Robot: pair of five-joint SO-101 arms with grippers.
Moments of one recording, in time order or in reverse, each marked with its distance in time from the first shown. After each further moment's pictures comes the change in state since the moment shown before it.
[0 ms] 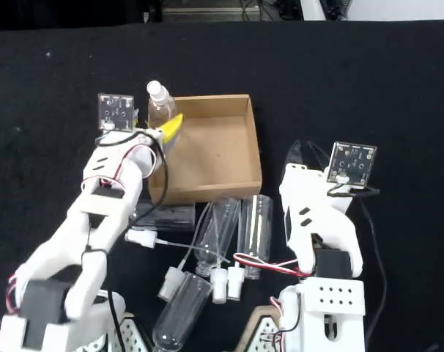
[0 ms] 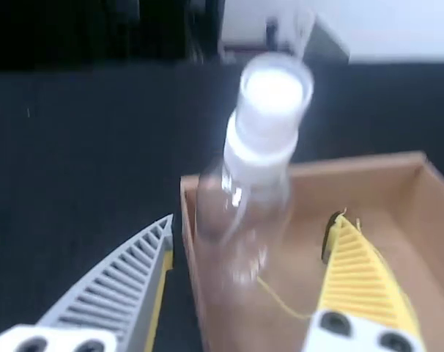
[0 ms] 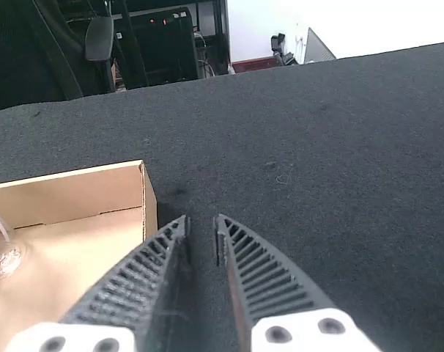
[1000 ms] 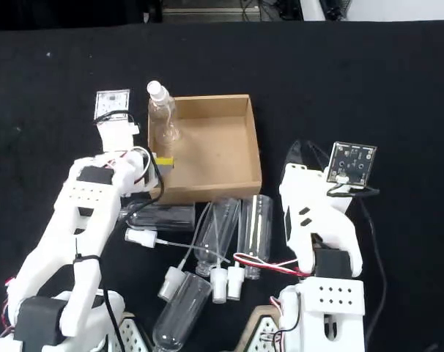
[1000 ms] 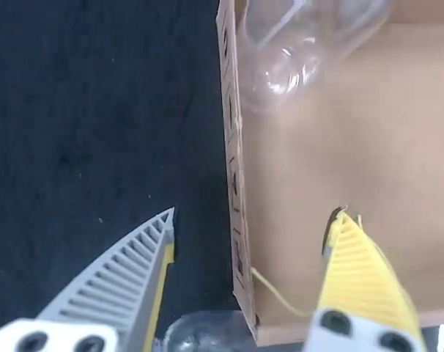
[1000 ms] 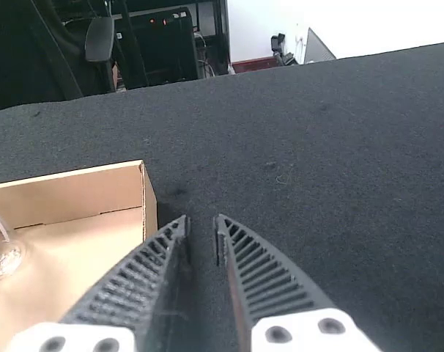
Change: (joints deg) left arm -1.5 -5.9 -11.7 51.8 5.1; right arm 0.0 0.0 0.0 0.0 0.0
